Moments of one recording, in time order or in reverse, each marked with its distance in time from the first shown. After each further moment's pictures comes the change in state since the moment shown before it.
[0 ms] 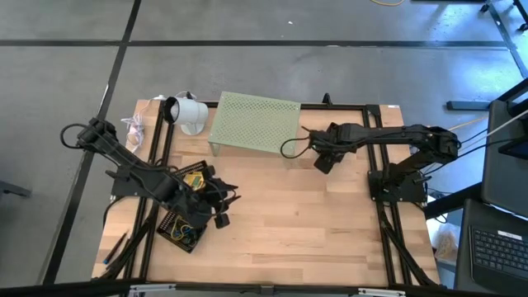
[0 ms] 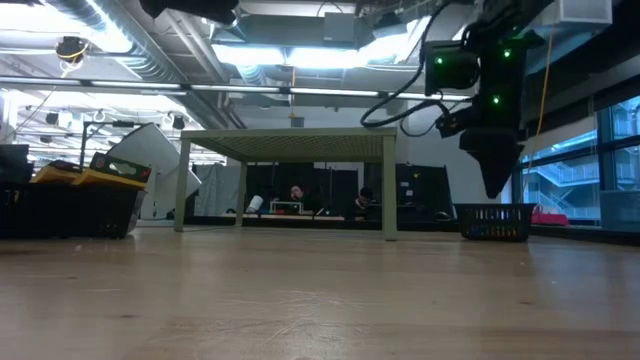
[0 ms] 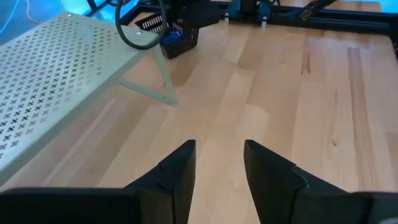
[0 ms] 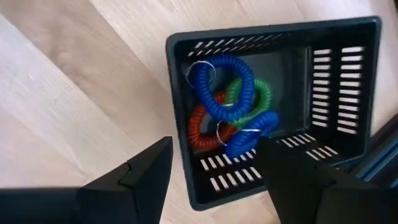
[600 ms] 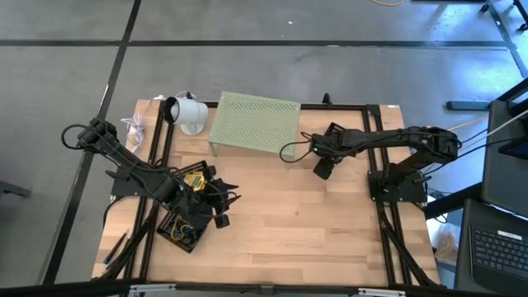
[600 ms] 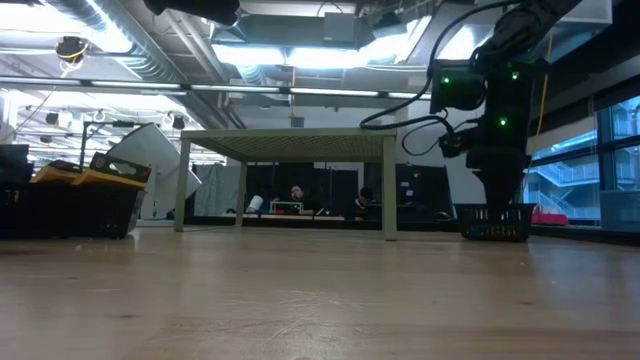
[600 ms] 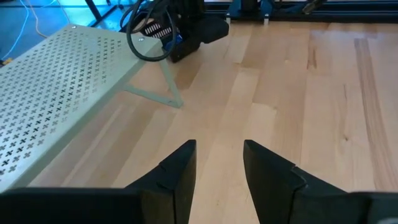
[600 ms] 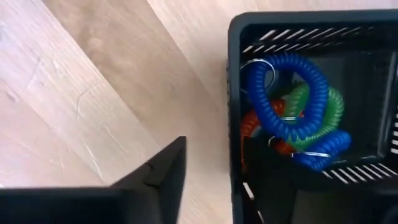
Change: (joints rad) left arm 0.002 0.009 0.000 0.000 -0.020 0.062; right arm -0.011 0.000 -0.147 0.225 -0.115 -0.080
